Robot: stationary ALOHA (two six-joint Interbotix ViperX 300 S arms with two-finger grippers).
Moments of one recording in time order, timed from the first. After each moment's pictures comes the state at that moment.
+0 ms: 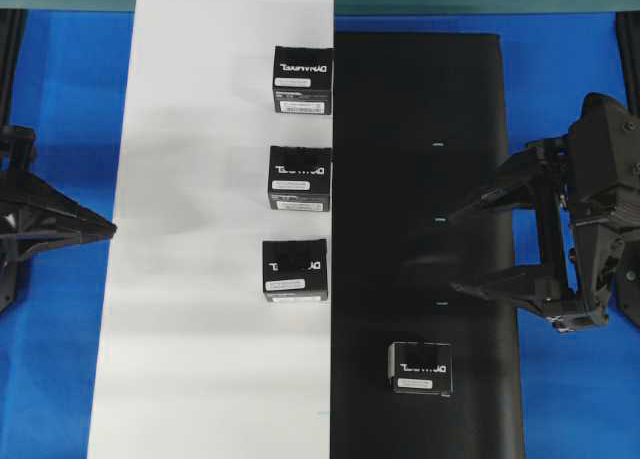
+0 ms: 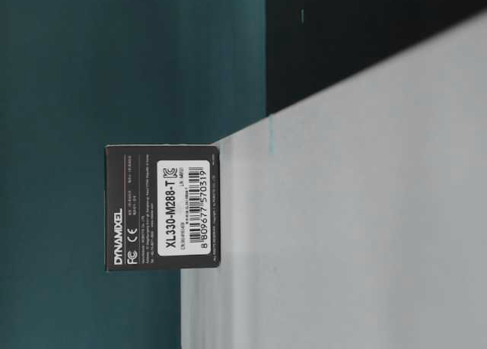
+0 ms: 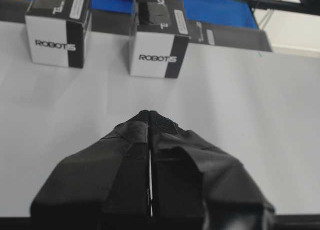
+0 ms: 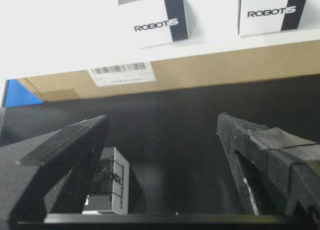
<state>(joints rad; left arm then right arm) -0.07 -1.00 1.03 0.02 0.18 -0.16 0.10 -0.65 0.80 -0.05 0.35 0.26</state>
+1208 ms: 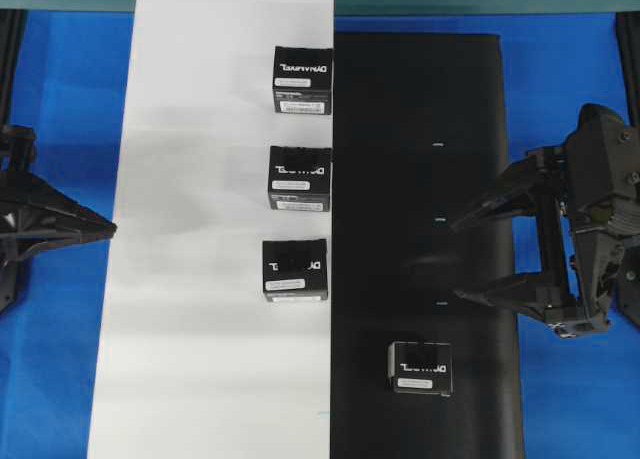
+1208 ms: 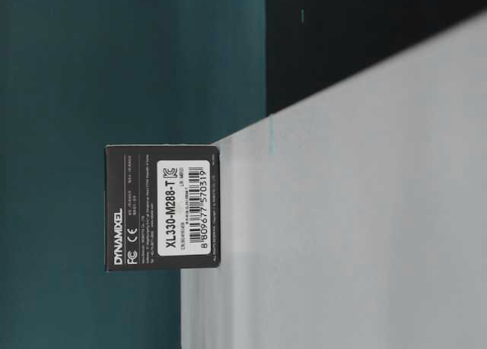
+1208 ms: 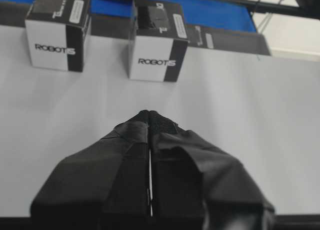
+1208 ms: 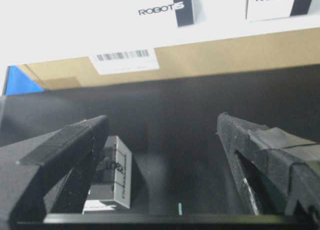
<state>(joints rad) -0.07 -1.00 1.03 0.02 0.17 -0.16 0.12 -0.65 0.82 -0.05 0.35 0.27</state>
